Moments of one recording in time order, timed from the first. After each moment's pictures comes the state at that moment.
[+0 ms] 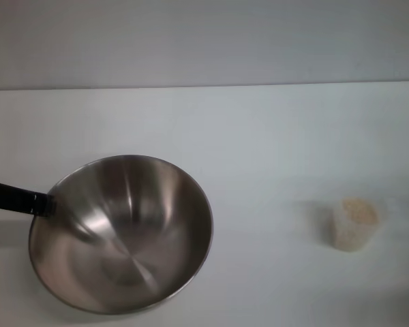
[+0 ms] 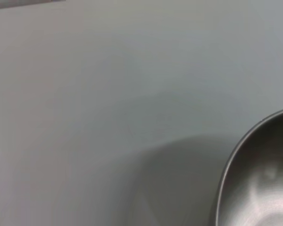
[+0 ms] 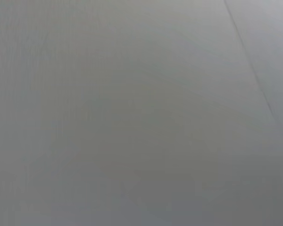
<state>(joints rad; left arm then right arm) -0.34 -2.06 -1.82 -1.60 2.64 -1.45 0.29 0.36 2.07 0.84 0.07 -1.82 -1.71 0.17</state>
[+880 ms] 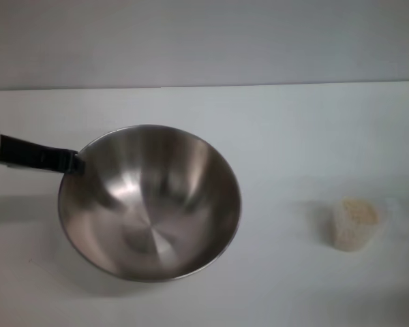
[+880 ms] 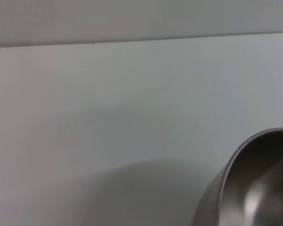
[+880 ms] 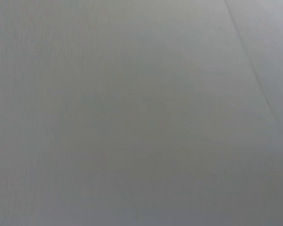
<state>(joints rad) -0.47 -2.06 -1.96 -1.51 2.52 -1.47 0.30 0.36 2.07 0.84 0.07 -1.82 -1.71 0.17</state>
